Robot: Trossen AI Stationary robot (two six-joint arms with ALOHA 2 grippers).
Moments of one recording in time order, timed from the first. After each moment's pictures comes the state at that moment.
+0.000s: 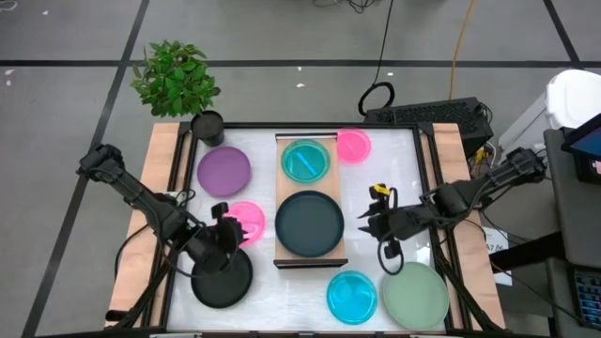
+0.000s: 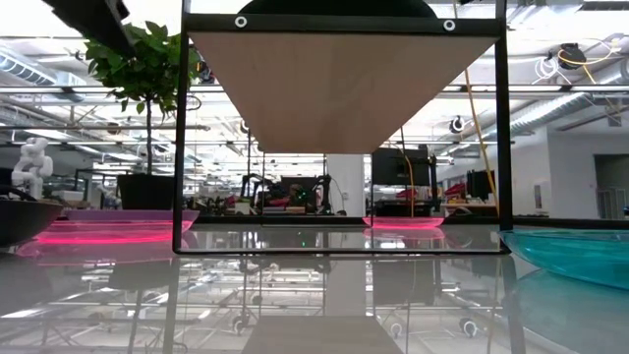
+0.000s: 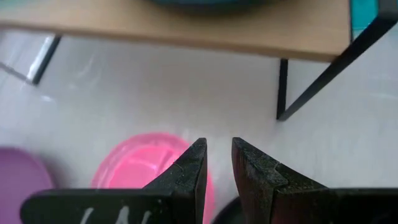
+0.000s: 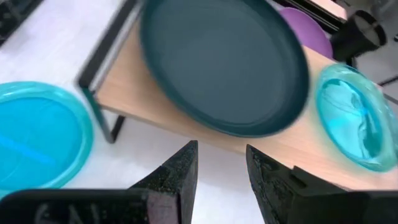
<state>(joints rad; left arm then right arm) -0.65 1.28 1.02 -0.84 -0.53 -0.73 0.45 1.15 1.11 -0.79 0.37 -0.07</state>
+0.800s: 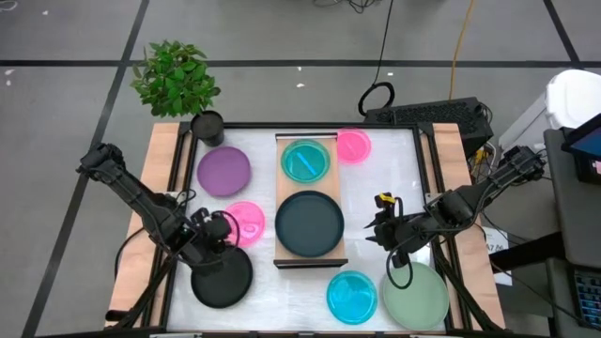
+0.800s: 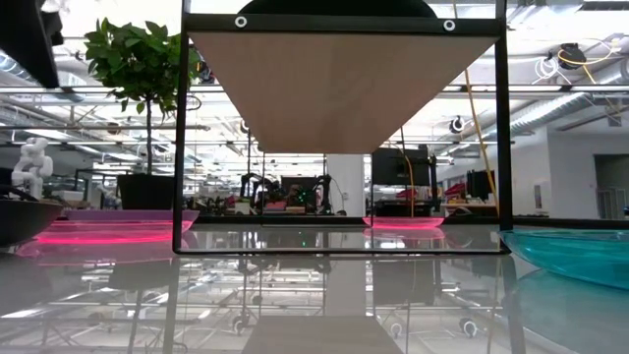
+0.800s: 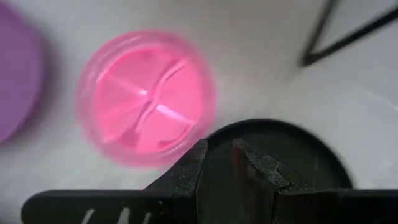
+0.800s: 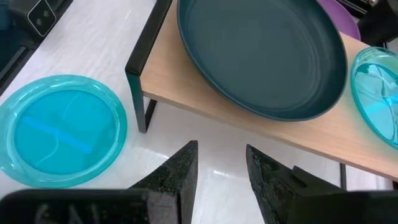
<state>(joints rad) -0.70 1.28 1.02 -1.10 -0.37 -1.22 0.54 1.15 1.10 -0.85 0.37 0.06</state>
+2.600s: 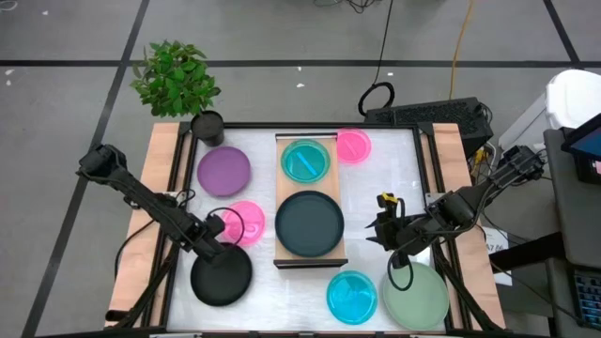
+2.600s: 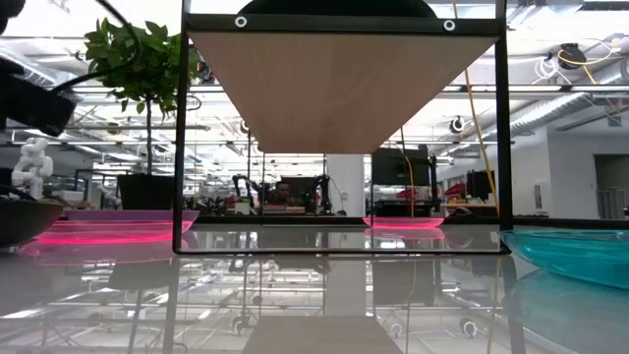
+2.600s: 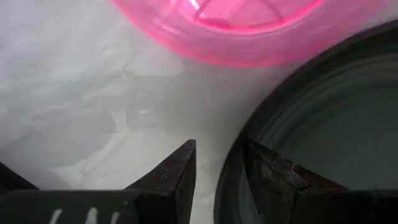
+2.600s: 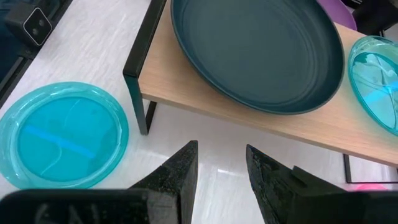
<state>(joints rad) -0.63 1.28 0.62 -0.86 -0.01 -1.43 0.56 1.15 1.10 -0.86 0.40 0.14</state>
